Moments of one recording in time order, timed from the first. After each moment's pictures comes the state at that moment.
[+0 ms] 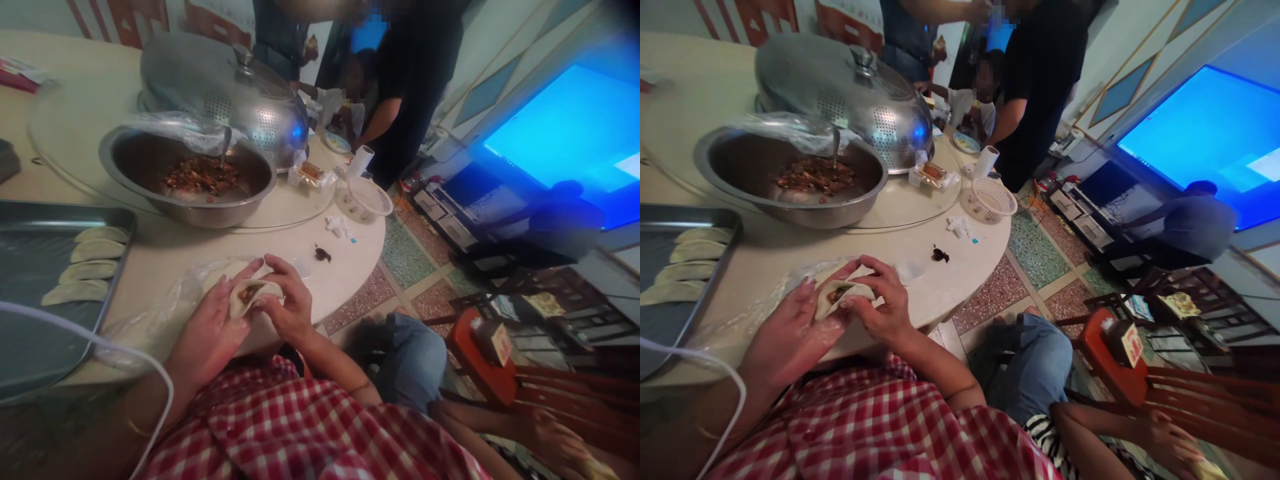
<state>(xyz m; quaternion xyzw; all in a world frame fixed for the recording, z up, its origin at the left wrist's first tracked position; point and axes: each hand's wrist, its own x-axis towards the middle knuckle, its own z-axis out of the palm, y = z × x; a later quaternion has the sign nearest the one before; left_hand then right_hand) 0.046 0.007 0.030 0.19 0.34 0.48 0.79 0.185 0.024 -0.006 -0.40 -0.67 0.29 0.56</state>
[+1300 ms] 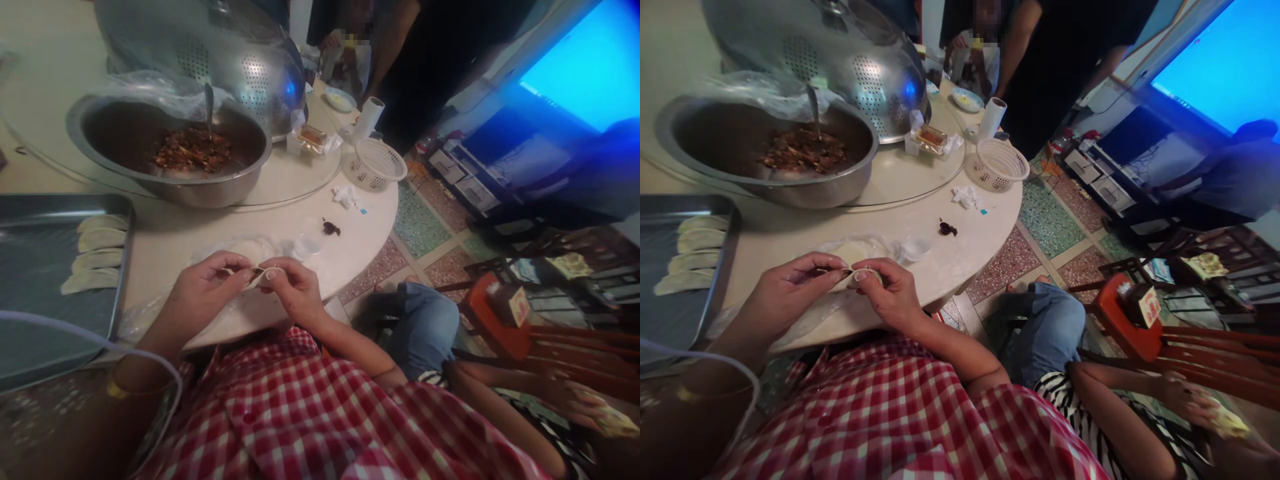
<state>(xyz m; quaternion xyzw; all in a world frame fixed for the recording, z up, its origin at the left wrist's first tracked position) 0.006 0.034 0.013 0.59 0.52 0.39 0.48 0.169 0.007 -0.004 -0.44 -0.43 0.53 0.58</state>
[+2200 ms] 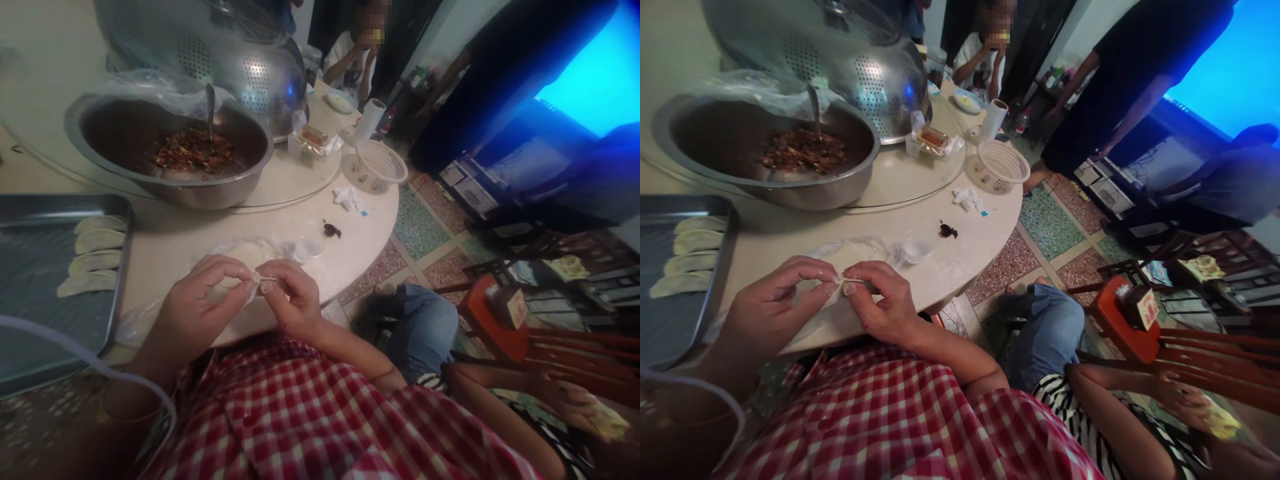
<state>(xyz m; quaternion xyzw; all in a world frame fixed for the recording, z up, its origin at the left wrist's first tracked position) 0.005 0.019 0.026 0.70 0.42 0.46 0.34 0.171 0.002 0.005 -0.39 -0.66 0.26 0.59</state>
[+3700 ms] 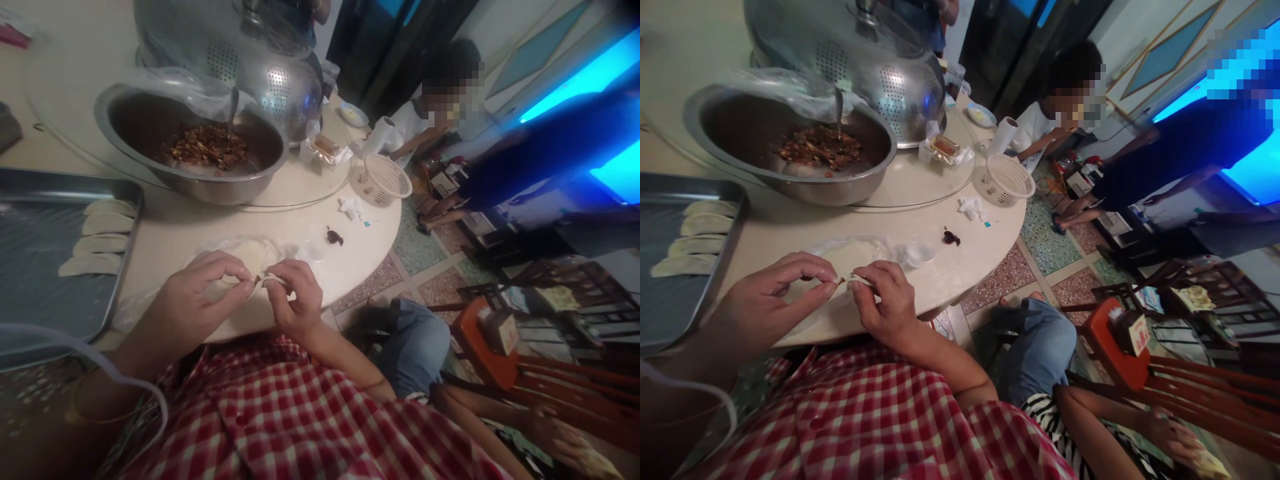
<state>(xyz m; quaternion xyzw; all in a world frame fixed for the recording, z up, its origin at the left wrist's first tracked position) -0.006 0.017 0.030 0.75 0.43 0.42 0.27 0.171 0.006 0.000 -0.39 -0.72 0.02 0.58</state>
